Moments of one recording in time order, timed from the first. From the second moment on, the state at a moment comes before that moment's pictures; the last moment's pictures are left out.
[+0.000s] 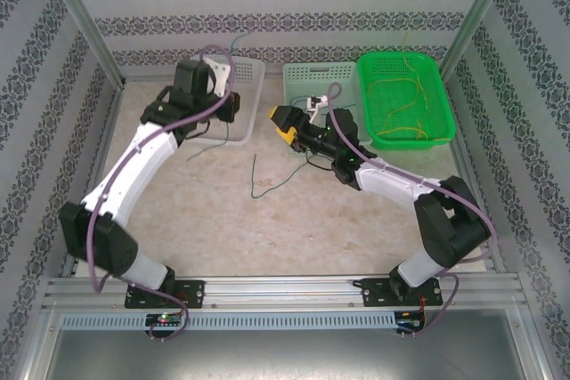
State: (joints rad) left arm -0.28 1.57 1.58 -0.62 0.18 -0.10; right arm 0.54 1.55 0.91 0.52 -0.45 1.22
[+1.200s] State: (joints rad) left arm -0.10 2.46 2.31 -0.90 0.32 -0.08; right arm 0.64 1.64 0.96 -0.28 -0.17 0.89
